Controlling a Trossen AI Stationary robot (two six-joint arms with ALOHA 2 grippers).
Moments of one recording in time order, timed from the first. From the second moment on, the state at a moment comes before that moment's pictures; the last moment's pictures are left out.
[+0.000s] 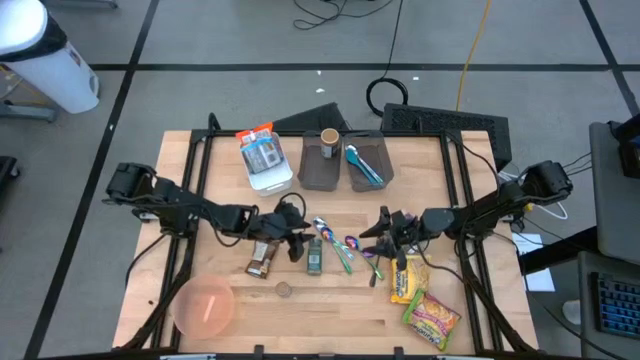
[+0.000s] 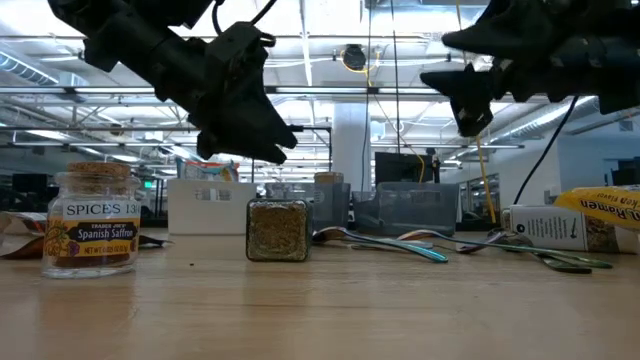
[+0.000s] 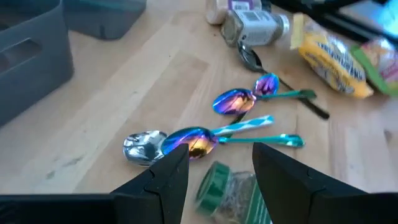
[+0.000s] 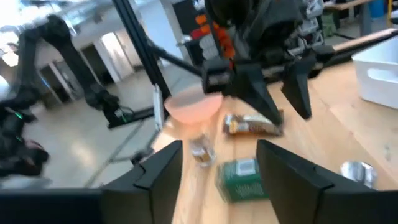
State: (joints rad) left arm -0.18 1.54 0.71 0.26 -0.27 -0.54; right arm 0.25 1.32 0.26 1.06 0.03 0.37
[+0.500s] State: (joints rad) left arm -0.20 1.54 1.01 -0.40 -0.24 -0.99; right arm 0.25 1.32 0.26 0.81 0.02 0.17
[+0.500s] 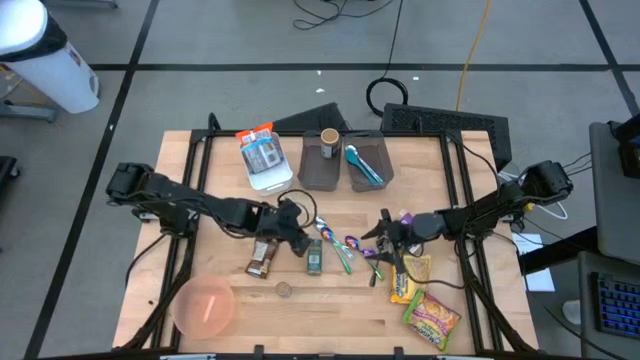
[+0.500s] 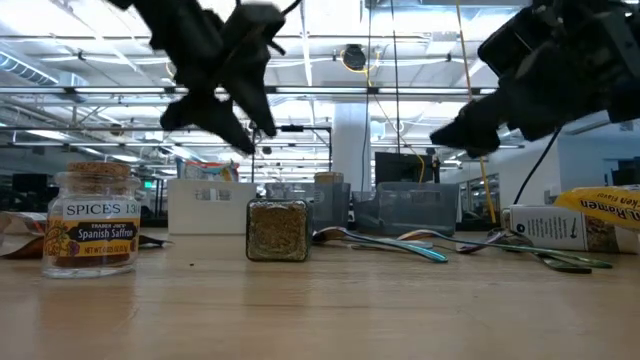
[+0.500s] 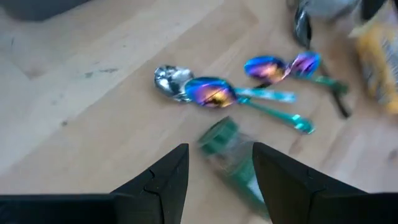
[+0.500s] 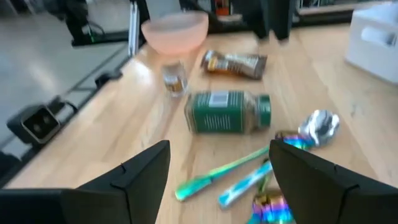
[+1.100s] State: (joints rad) left arm -0.31 1.90 1.49 -0.86 -0.18 -1.28; right arm 0.34 1.32 0.26 0.74 0.02 0.11
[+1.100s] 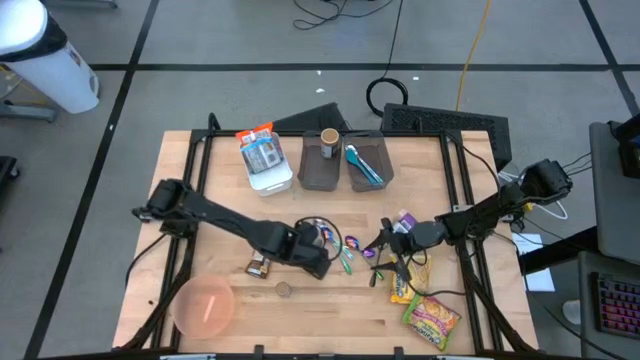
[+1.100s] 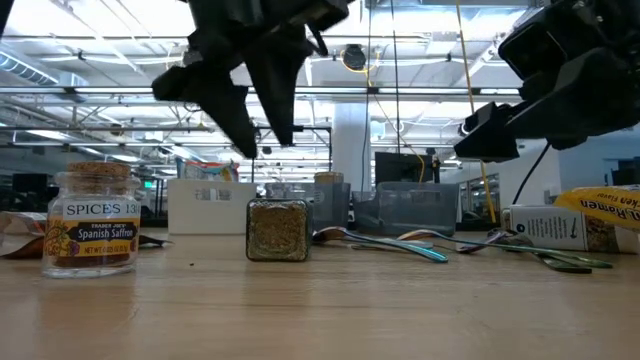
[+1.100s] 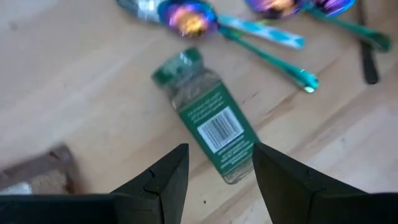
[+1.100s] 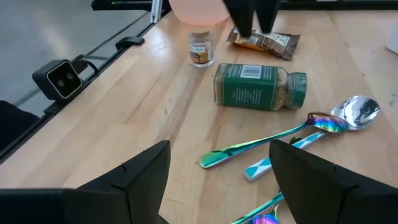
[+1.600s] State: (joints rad) left arm -0.31 1.94 1.50 -0.86 -0.12 -1.46; right arm 0.34 1.32 0.26 0.67 0.03 0.06
